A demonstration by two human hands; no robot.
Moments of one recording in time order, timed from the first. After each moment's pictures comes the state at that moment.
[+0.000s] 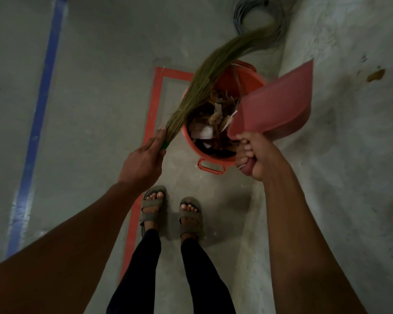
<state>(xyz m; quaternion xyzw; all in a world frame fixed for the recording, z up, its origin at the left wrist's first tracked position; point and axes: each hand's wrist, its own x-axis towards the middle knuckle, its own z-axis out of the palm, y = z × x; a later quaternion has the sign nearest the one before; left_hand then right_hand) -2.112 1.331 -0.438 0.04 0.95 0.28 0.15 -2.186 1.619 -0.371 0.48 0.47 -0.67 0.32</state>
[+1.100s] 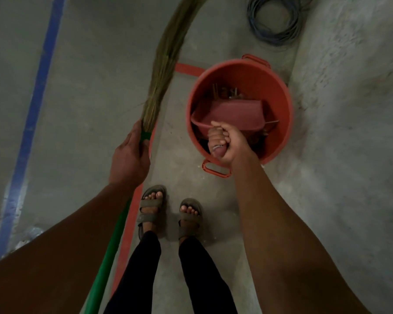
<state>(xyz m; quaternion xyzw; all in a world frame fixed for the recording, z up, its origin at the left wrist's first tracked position) -2.113 1.310 -0.471 -0.15 0.93 0.32 0.10 -2.218 1.569 -0.493 0.45 0.09 -0.79 0.40</state>
